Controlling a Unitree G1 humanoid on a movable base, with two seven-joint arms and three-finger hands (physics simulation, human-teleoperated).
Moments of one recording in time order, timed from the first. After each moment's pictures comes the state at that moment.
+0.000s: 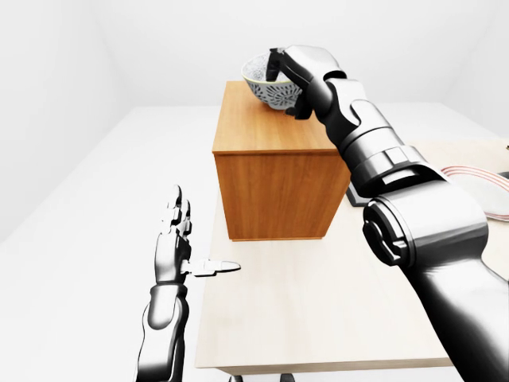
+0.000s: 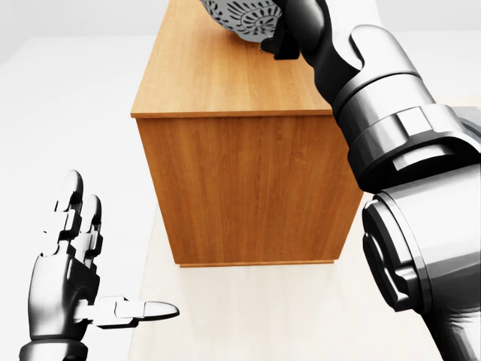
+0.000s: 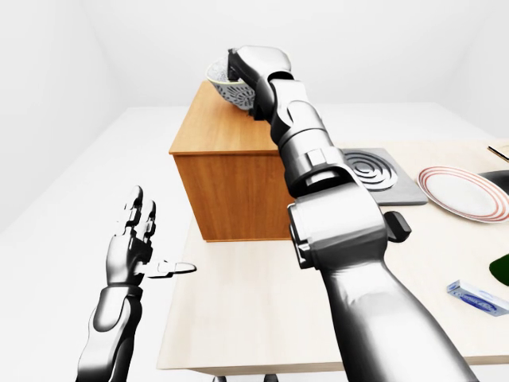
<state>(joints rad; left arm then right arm) 0.10 0.00 0.03 -0.24 -0.04 -0.09 -0.04 -1.61 -0.20 0.02 1.34 -1.11 -0.09 0.05</state>
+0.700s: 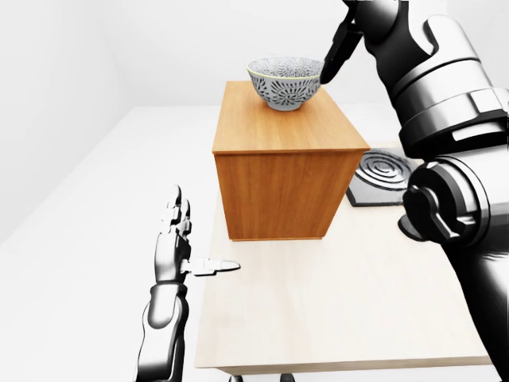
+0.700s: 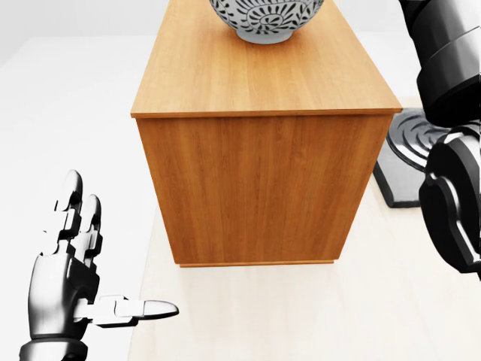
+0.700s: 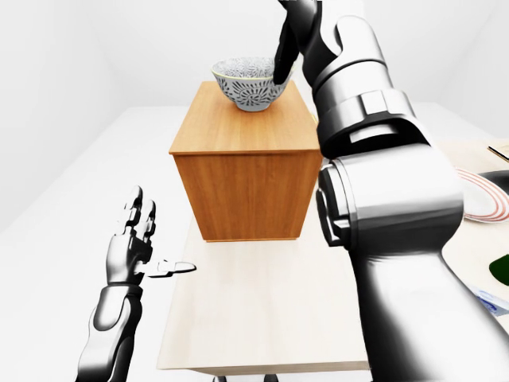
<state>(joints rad) 0.10 0.00 0.03 -0.23 -0.04 -0.09 -0.04 -1.81 -0.34 -0.01 1.34 -1.12 -0.09 0.13</state>
